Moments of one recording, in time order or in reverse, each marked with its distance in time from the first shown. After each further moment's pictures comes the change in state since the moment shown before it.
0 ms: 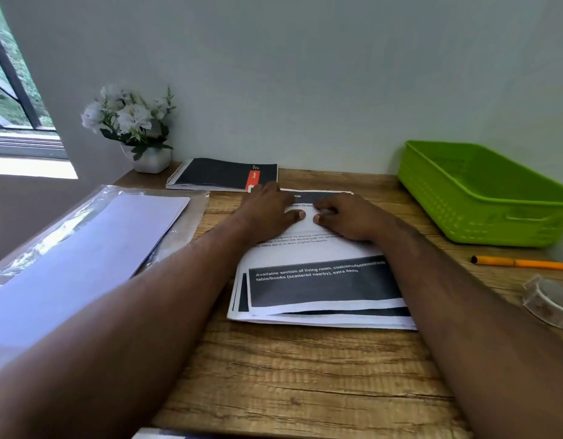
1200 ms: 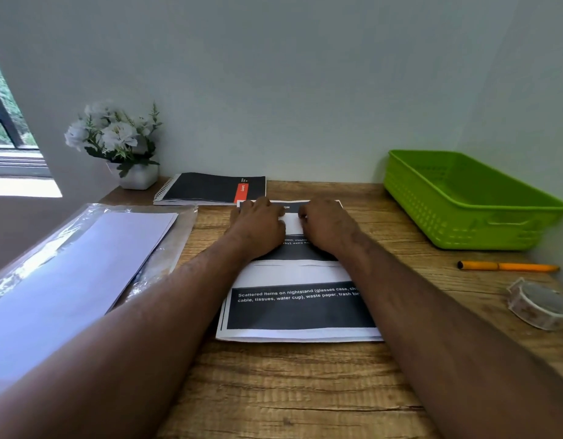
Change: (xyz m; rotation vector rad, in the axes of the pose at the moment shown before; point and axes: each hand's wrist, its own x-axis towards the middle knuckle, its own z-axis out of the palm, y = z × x) left_hand 0.003 0.008 0.012 -0.030 0.037 -0.078; right_hand 0.010 -0.024 0.017 -0.258 0.240 0.013
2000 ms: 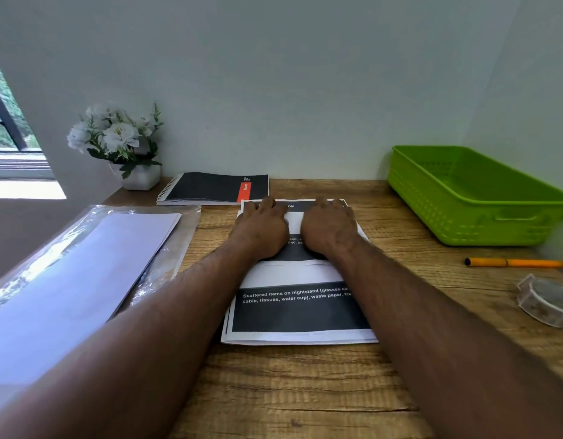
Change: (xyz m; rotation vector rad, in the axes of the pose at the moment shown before) left_hand 0.003 -0.004 0.006 0.010 -0.057 -0.003; right_hand -0.004 -0.017 0.003 -0.224 -0.115 0.181
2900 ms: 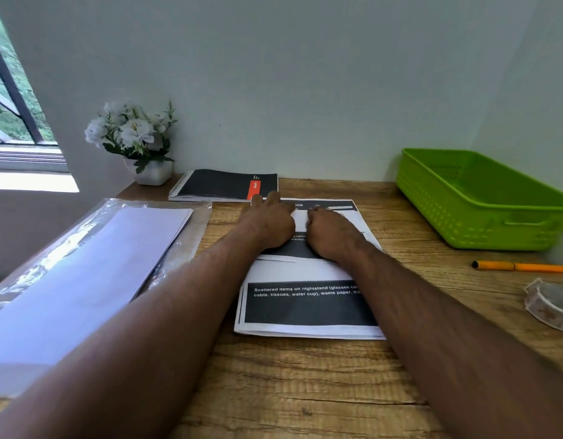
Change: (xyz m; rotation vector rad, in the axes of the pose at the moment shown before) left_hand -0.001 -0.001 -0.018 0.092 -0.085 -0.006; right_hand 0.000 0.003 0.013 0.317 -0.081 -0.122
